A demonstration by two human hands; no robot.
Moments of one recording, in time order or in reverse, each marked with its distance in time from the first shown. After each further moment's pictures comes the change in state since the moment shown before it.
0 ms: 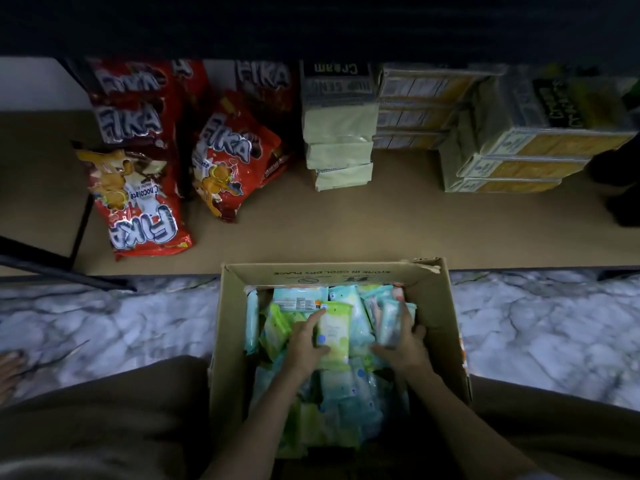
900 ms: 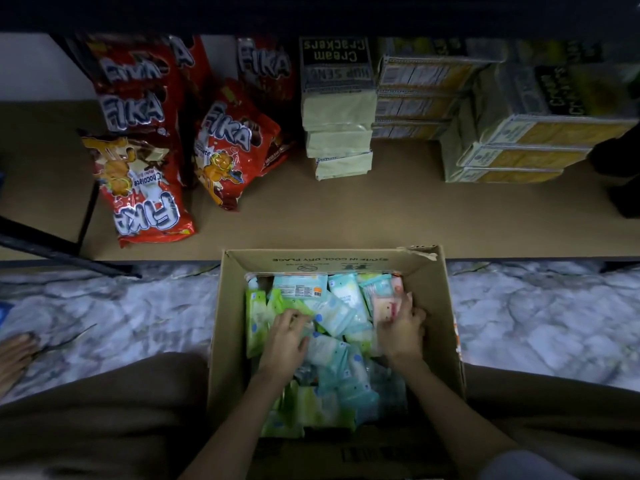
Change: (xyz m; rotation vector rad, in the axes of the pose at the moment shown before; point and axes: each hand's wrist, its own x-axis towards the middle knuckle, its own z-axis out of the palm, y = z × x) left_hand -0.032 -0.012 -0.021 0.520 0.169 0.281; right_hand -0.011 -0.012 0.006 -0.025 0.234 -0.024
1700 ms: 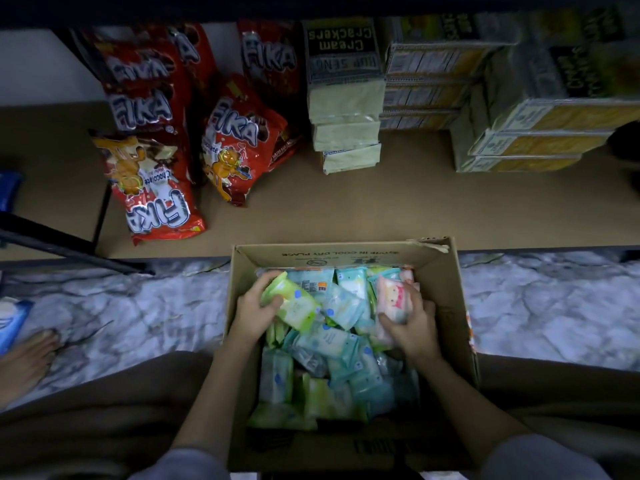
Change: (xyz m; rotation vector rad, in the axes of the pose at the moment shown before) left_hand 0.019 -0.024 -0.071 -0.733 0.156 -0.212; right_hand 0.000 0.011 -0.001 0.316 -0.001 -0.078
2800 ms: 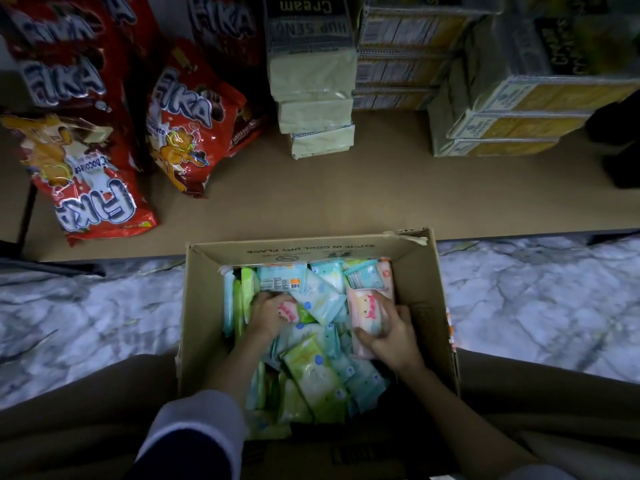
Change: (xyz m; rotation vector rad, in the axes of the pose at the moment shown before) left_hand 0.036 -0.055 0.076 0.570 -0.270 -0.214; right_hand -0.004 0.027 -0.004 -0.065 -0.151 -0.046
